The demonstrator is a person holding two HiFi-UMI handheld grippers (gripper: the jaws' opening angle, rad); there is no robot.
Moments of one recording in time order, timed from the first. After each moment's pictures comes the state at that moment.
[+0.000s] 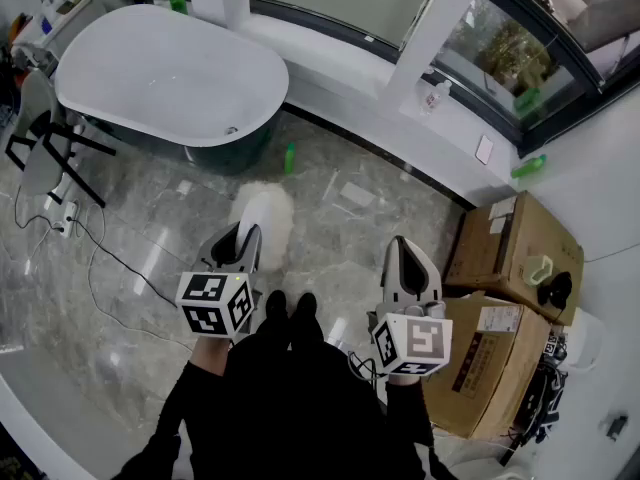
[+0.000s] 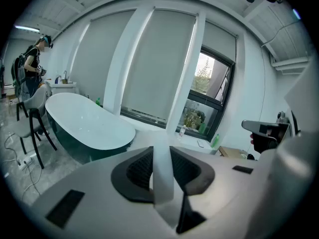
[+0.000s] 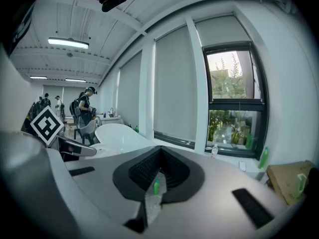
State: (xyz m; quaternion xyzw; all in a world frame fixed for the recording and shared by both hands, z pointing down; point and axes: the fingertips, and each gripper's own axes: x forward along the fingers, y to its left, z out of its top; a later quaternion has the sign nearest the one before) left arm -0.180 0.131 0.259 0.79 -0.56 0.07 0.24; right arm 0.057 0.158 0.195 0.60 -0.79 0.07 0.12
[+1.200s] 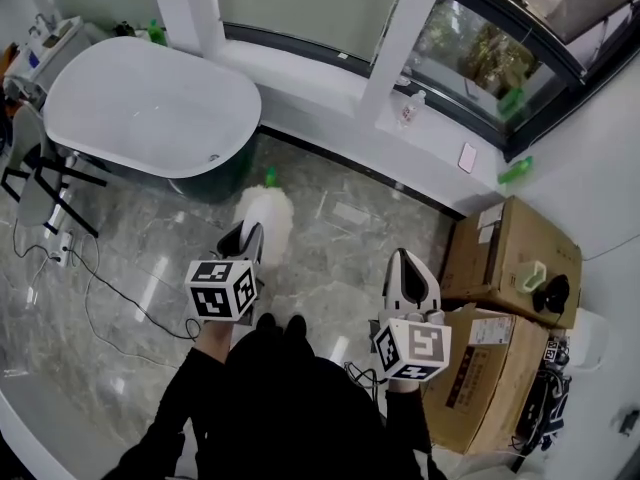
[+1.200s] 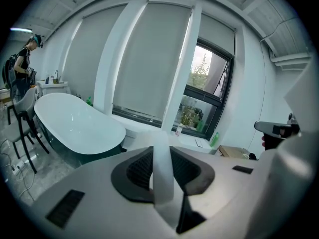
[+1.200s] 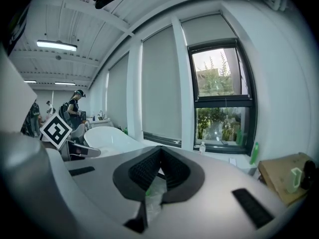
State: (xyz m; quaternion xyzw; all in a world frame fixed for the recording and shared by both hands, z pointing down) left arm -0.104 0.066 0.274 0.80 -0.55 0.09 0.24; right arm 0.145 0.138 0.198 0.64 -0.76 0.09 0.10
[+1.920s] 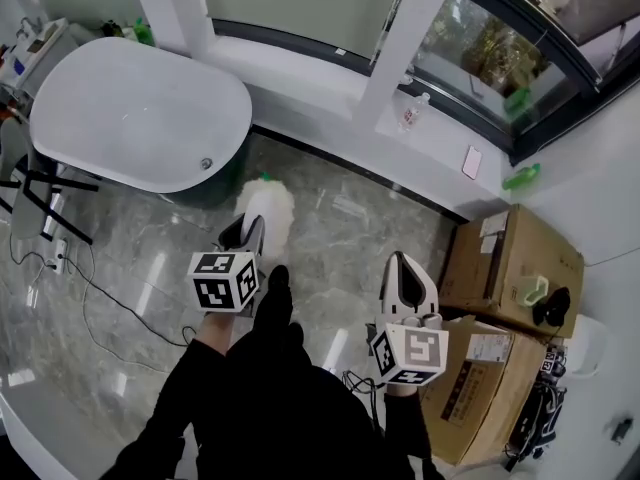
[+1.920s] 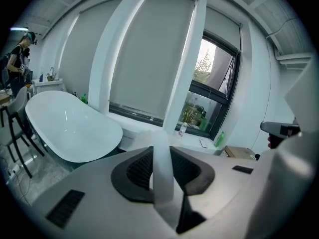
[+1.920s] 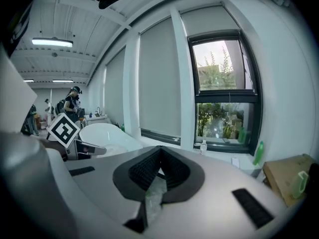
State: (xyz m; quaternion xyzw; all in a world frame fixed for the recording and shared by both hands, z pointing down) left arm -0.084 -0.029 0.299 0.79 -0.54 0.11 0.25; right arm 0.157 0.062 0.221 0.64 -0.76 0.10 0.12
